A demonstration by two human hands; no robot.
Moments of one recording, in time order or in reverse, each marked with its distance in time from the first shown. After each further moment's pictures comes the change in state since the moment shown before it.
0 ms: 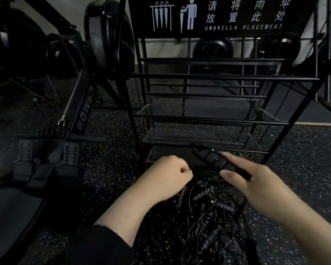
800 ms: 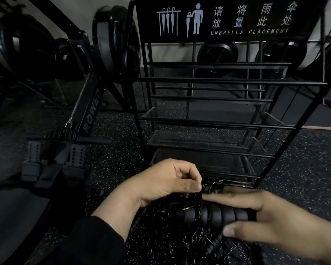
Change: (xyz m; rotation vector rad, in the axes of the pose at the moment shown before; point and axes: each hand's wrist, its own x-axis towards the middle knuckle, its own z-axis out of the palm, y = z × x) left_hand -0.020 -0.007 -0.026 -0.747 -0.358 0.218; right_hand -0.020 -0.021 -0.009 0.062 -0.595 -0.291
